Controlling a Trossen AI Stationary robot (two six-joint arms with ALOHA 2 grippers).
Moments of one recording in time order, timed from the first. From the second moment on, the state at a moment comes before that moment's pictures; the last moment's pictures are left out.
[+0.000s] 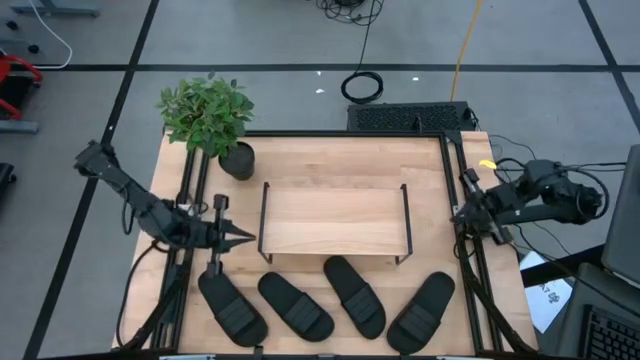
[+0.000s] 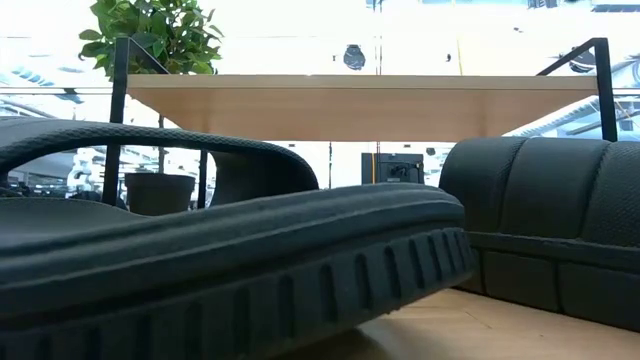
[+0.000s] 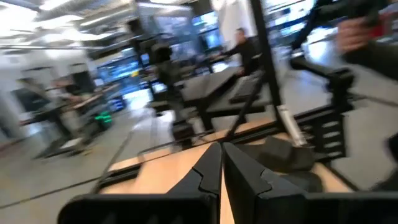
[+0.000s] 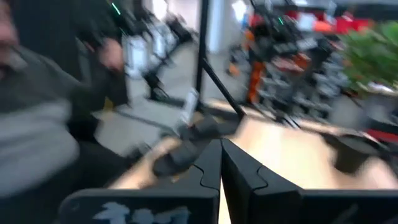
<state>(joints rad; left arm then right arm) -0.67 0.79 0.61 0.24 -0.61 0.31 0.08 0.21 0.73 -0.57 -0.34 -0.06</state>
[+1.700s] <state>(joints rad) -0.80 0.99 0.58 0.39 -0.73 0.25 1.12 1.47 1.29 -0.33 0.94 -0.46</state>
